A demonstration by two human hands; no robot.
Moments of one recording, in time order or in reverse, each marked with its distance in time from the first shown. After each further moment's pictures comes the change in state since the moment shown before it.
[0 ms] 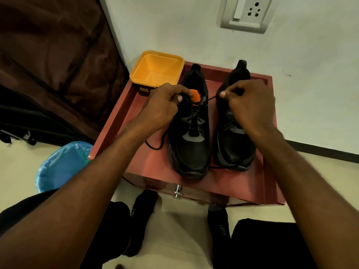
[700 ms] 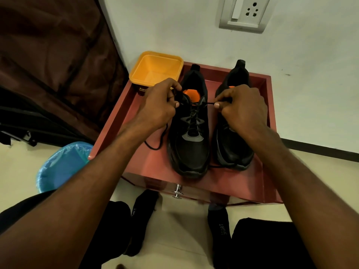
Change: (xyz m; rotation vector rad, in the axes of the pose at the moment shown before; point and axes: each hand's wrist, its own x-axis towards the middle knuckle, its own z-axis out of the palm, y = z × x) left_hand -0.003 -0.001 -0.005 0.049 0.056 -0.013; right_hand -0.006 -0.006 0.002 -0.109 -0.147 -0.065
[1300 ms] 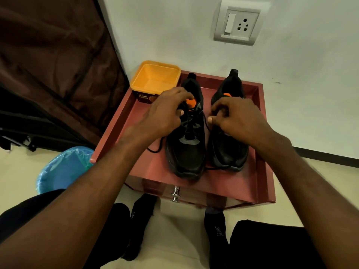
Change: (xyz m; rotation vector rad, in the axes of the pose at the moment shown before) left_hand -0.002 0.019 0.004 0.260 -0.120 0.226; right_hand -0.013 0.001 -0.027 -0.030 -0.263 -0.096
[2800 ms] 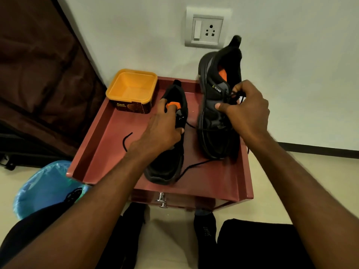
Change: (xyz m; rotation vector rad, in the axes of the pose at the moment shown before) left_hand 0.002 0.040 0.044 0.041 -0.157 -0.251; right_hand -0.014 0.047 -0.021 0.347 0.537 0.302
